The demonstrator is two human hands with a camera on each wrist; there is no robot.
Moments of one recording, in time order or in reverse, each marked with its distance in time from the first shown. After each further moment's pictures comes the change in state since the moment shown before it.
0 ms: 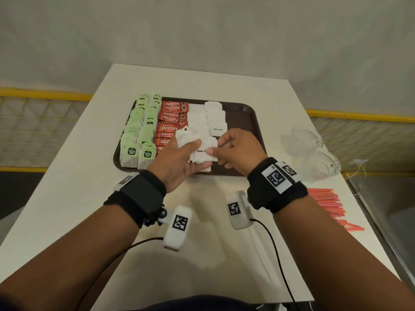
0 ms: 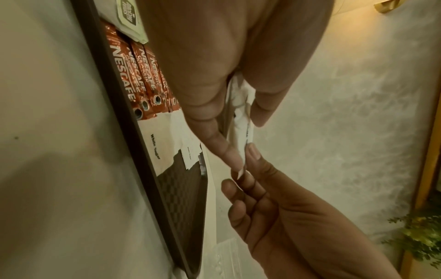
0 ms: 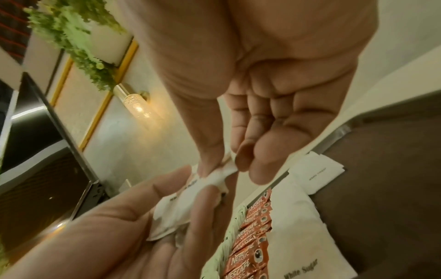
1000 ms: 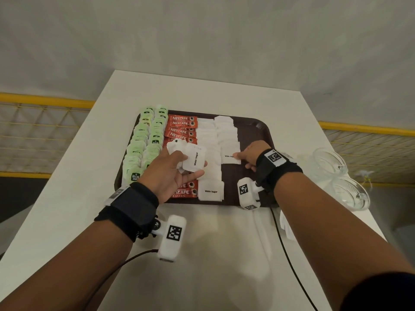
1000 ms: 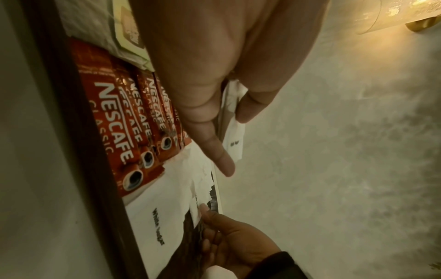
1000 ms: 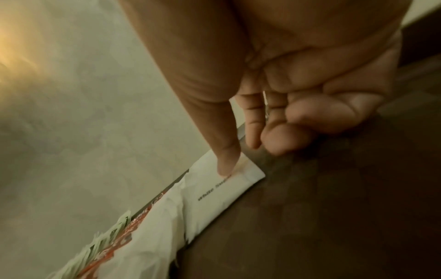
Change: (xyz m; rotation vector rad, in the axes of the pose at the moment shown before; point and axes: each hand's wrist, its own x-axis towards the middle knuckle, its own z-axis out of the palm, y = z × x) left_hand 0.051 0.026 -0.053 -0.149 0.064 -0.060; right_hand 0.157 0.050 -0.009 -0.492 -0.085 0.555
